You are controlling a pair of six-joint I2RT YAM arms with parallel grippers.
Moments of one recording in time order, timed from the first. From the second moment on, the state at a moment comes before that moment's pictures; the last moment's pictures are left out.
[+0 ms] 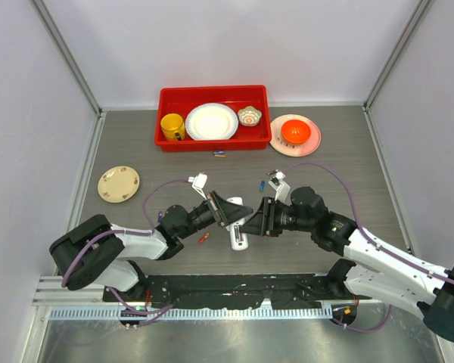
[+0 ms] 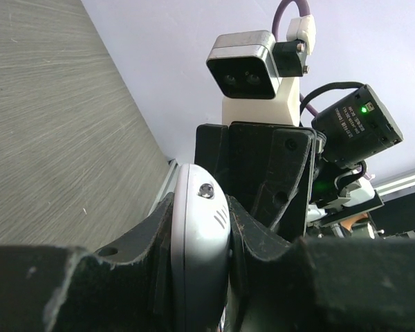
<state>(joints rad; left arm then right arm) -0.90 1.40 0.31 1.26 0.21 -1.18 0.80 0.88 0.56 -0.11 -0.40 0.92</state>
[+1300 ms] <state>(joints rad) -0.90 1.40 0.34 1.29 0.24 -1.23 0.83 0.90 0.56 -0.08 -0.56 0.89</state>
